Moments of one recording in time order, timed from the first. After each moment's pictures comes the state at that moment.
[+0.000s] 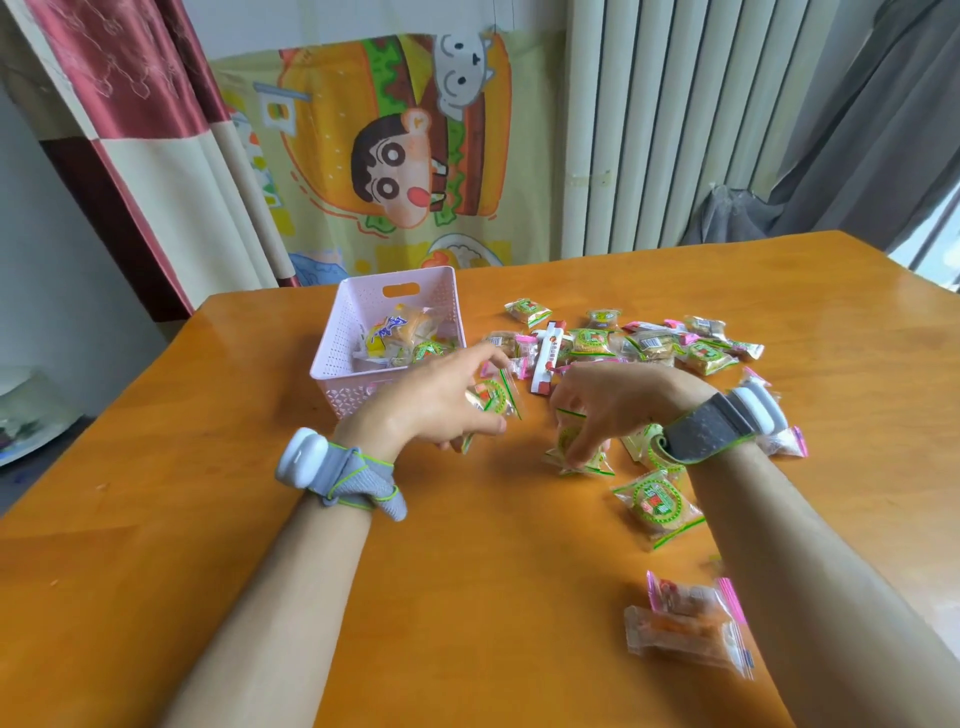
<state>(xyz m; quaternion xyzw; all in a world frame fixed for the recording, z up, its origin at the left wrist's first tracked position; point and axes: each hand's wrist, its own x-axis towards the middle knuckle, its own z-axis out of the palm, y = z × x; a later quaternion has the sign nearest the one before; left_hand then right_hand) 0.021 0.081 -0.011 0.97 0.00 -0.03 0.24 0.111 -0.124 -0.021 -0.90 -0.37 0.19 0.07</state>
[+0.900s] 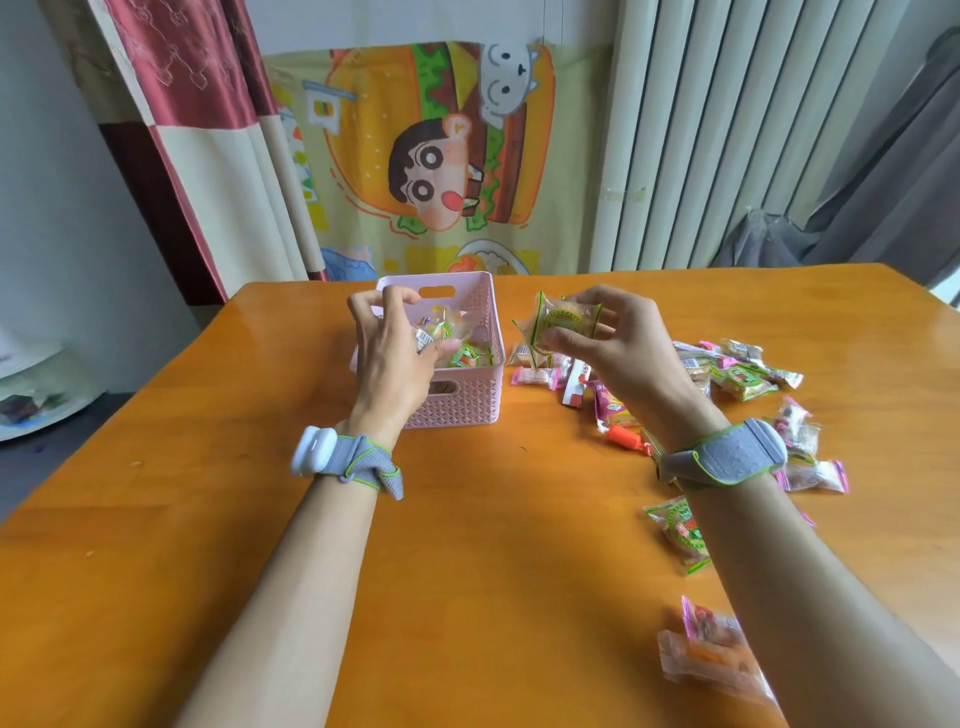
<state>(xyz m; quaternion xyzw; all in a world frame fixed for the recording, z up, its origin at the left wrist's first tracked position) 0.031 0.147 -0.035 0.88 0.14 0.35 0.28 0.088 -0.085 0.003 -0.75 -0.26 -0.01 0.61</state>
